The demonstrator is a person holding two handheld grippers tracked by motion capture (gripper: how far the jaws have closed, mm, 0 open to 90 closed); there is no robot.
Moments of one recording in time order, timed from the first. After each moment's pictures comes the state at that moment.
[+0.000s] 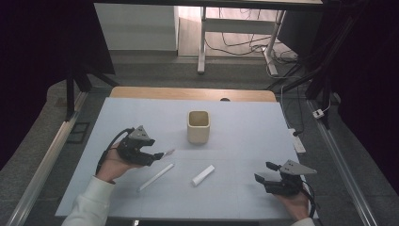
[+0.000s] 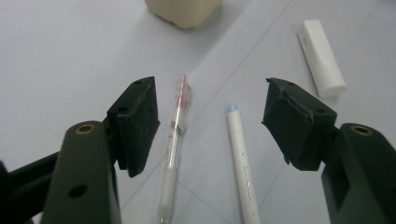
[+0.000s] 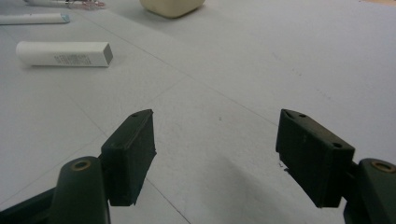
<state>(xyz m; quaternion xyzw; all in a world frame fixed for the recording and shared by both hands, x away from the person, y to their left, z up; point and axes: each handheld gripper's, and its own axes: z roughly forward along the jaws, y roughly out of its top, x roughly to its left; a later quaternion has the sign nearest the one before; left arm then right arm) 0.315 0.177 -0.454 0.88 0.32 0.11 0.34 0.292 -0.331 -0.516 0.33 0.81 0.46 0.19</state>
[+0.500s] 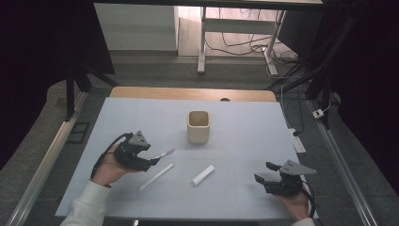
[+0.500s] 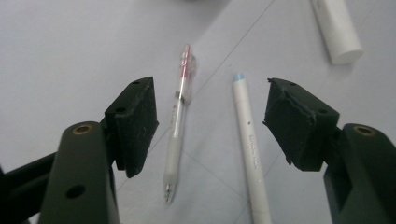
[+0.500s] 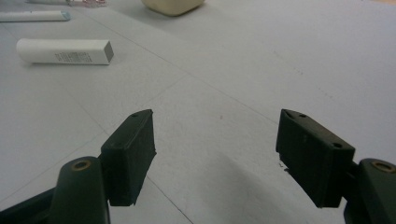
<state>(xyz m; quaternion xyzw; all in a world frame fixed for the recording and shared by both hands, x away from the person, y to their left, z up) 0.304 0.179 -0.458 0.89 0.32 0.13 0.30 0.292 -0.331 -0.517 0.32 0.81 0.45 0.19</state>
